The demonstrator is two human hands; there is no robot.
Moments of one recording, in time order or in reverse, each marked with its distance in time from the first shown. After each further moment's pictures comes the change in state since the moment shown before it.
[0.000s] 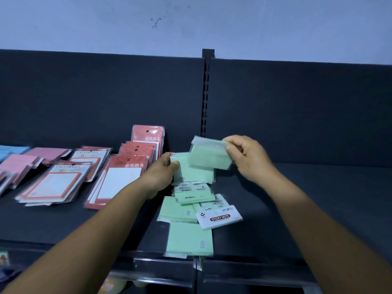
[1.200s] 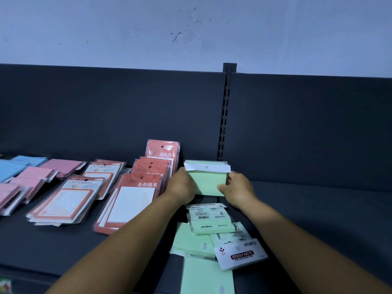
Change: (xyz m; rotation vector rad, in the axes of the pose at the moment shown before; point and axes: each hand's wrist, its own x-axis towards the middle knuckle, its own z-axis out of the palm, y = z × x) left_hand 0.049 0.001 0.012 0.609 0.205 -0.085; right_hand 0.042 0.035 0.091 -0.104 -0.150 0.454
